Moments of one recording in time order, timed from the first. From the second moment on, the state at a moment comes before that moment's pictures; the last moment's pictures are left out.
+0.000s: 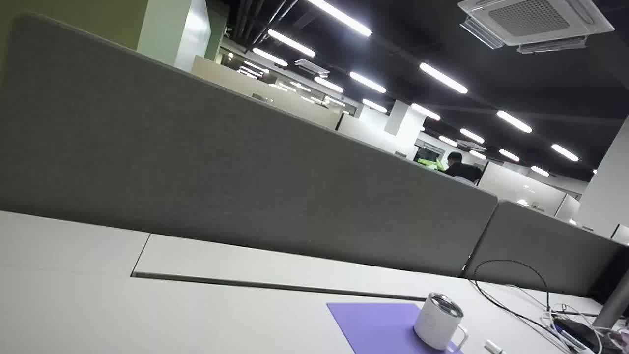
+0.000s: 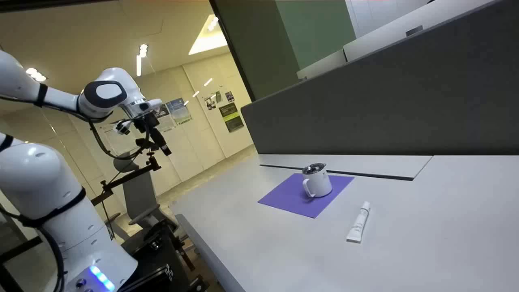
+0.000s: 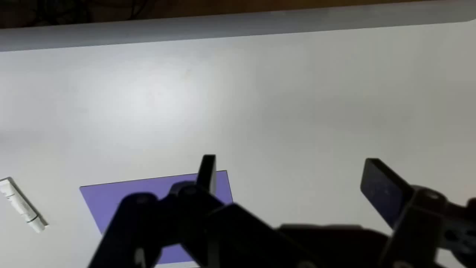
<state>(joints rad) 0.20 -0.68 0.41 -2.80 0.25 2.26 0.47</state>
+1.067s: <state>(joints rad) 0.06 -0.65 0.26 -2.73 -0.04 2.26 0.25</state>
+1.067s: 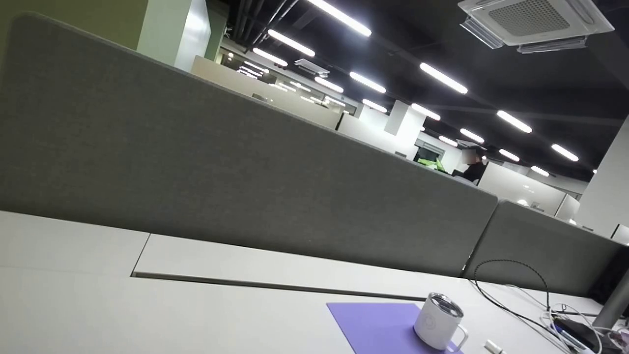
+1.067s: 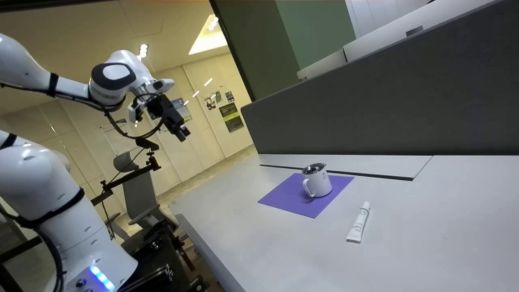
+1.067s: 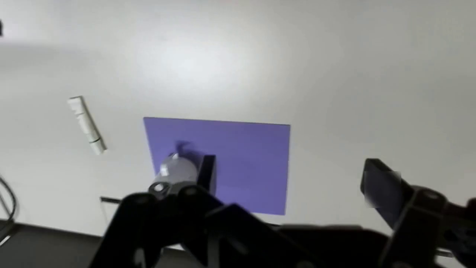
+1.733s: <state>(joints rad) -0.24 -0.21 0.11 -2.33 -0.58 2.34 0.12</state>
